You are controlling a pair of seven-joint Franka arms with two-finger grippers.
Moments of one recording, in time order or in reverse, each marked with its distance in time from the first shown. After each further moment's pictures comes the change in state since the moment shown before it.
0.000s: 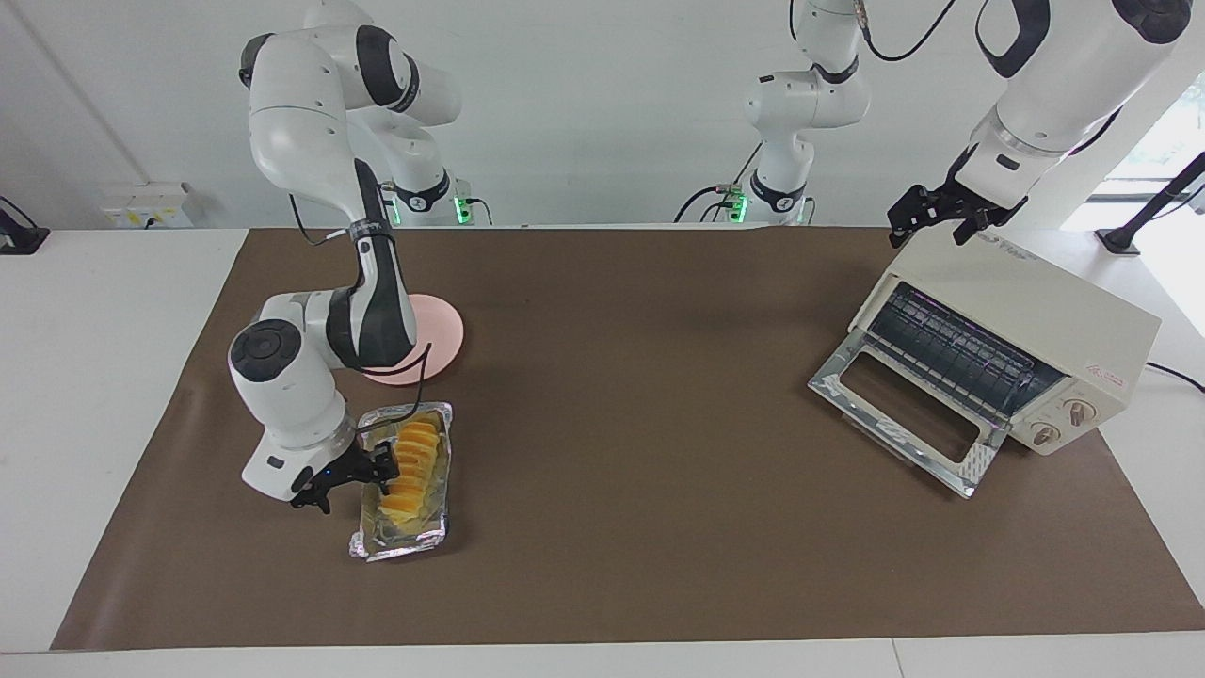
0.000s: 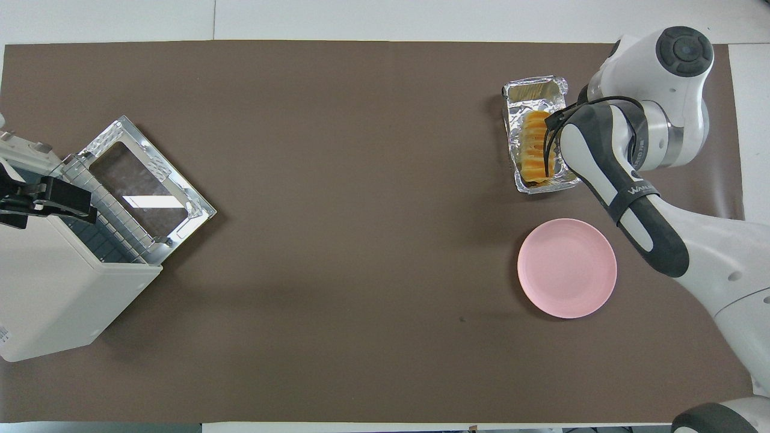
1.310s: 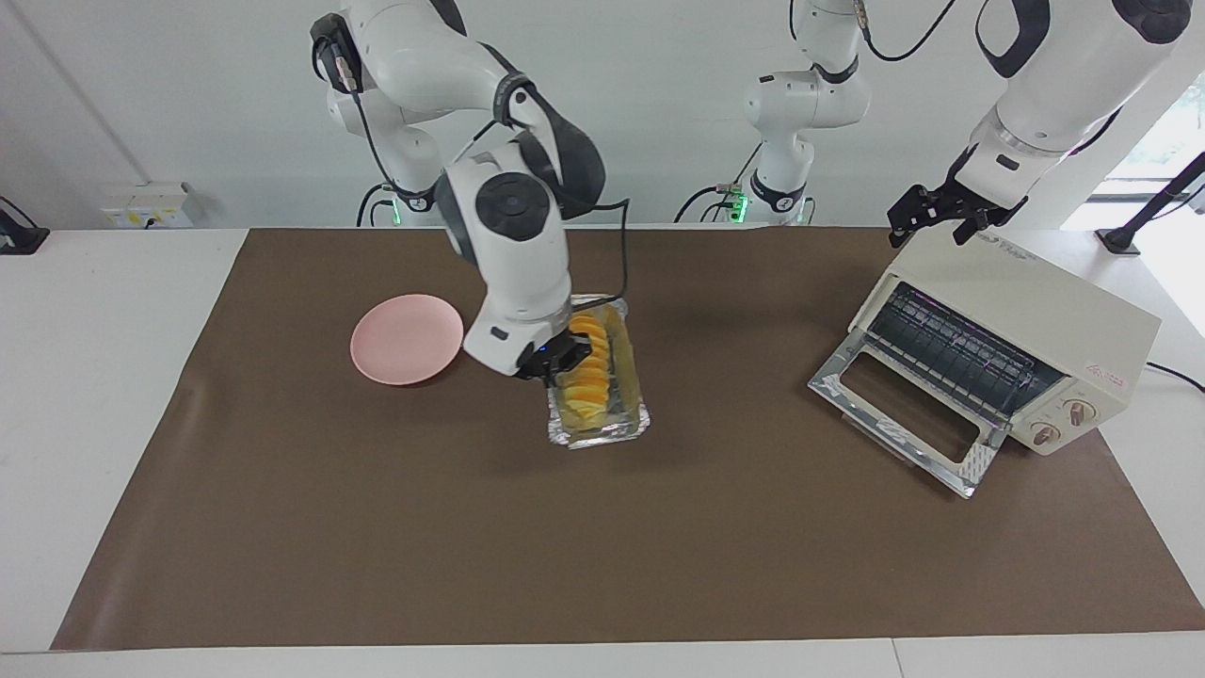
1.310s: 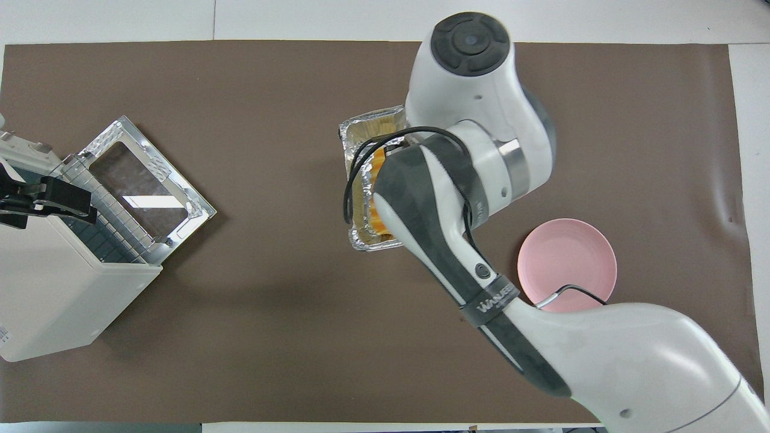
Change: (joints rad) left arm 0.000 0.000 0.000 0.000 0.000 0.000 0.000; right arm 0.467 -0.086 0.028 0.271 0.118 -0.504 0.603
